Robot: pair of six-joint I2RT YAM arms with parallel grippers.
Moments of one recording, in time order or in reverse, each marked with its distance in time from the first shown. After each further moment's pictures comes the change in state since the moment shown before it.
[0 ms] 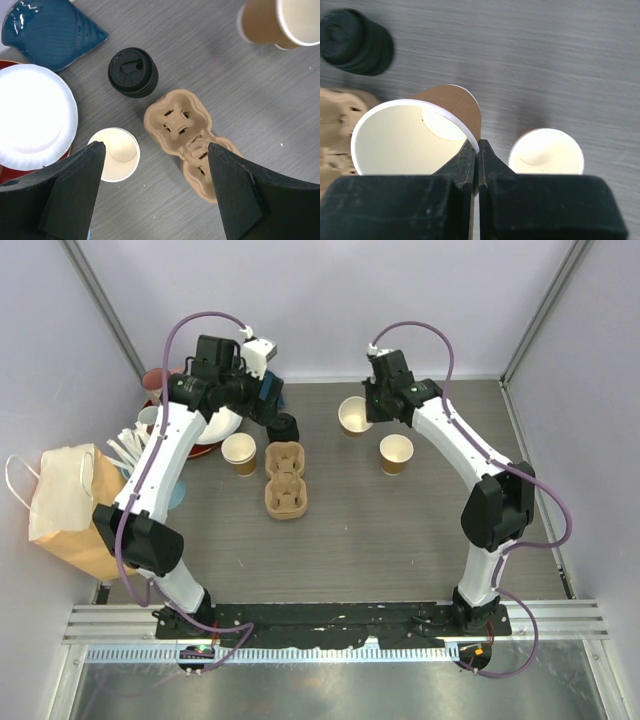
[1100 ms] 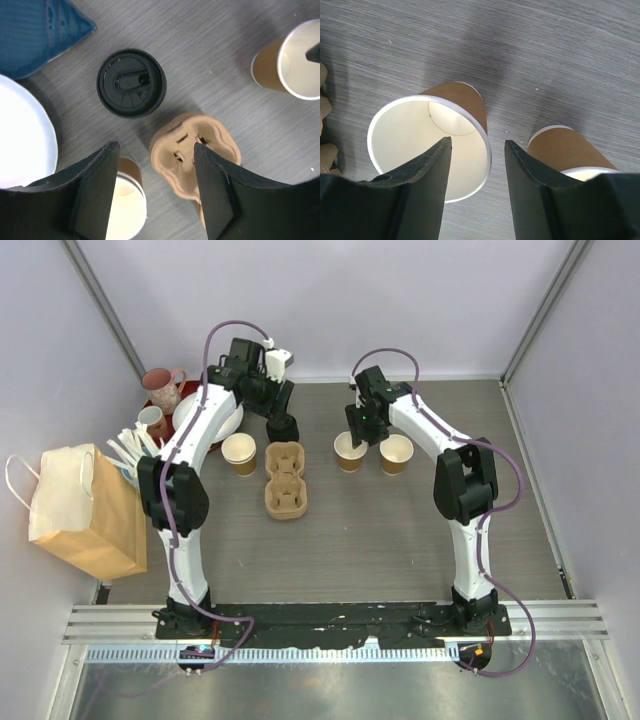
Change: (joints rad) left arm 0.016 0.321 0.103 0.047 0.003 -0.010; right arm -0.051 0.297 0.104 -0.166 -0.138 -0.090
